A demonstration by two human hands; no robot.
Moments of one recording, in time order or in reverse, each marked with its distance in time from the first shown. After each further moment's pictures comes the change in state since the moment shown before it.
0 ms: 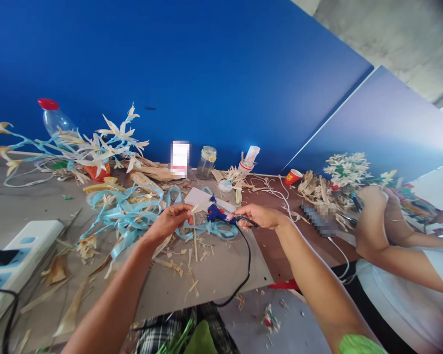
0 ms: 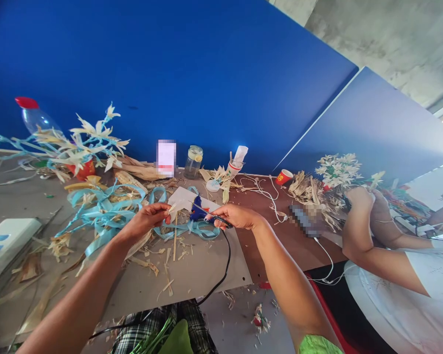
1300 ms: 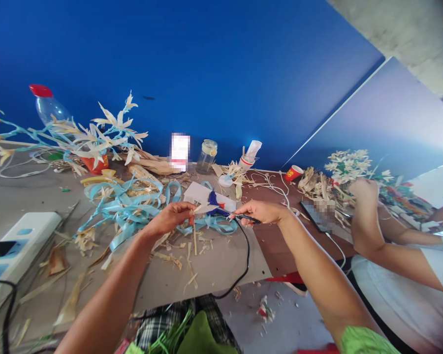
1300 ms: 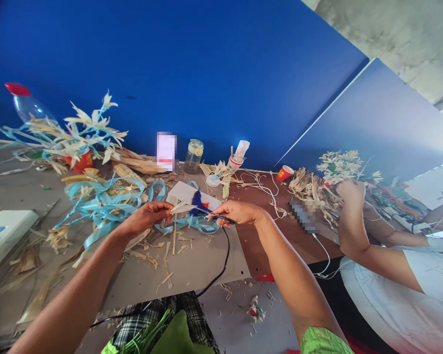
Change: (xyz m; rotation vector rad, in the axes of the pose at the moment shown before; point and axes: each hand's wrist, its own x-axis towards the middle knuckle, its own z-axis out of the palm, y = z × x) left_hand -0.003 0.006 0.003 0.042 -0.114 0.007; right_hand -0.003 0.001 -0.007 -0.078 -0.078 0.082
